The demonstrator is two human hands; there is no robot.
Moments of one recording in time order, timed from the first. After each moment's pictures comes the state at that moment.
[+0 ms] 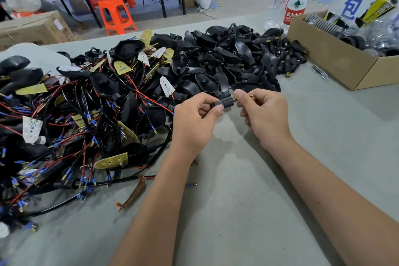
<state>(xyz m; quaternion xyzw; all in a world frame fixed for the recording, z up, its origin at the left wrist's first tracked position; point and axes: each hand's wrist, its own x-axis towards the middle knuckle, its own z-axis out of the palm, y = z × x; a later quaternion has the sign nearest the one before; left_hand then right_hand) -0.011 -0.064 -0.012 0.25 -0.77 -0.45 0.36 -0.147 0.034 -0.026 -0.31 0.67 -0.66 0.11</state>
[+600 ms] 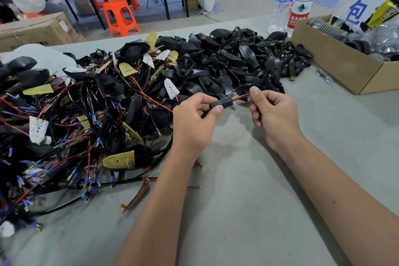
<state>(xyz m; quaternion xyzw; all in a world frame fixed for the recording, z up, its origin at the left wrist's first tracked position) -0.008 -0.065 -0.007 0.30 -0.74 -0.47 0.39 -0.156 0.035 -0.021 -0.24 0.58 -0.75 0.22</state>
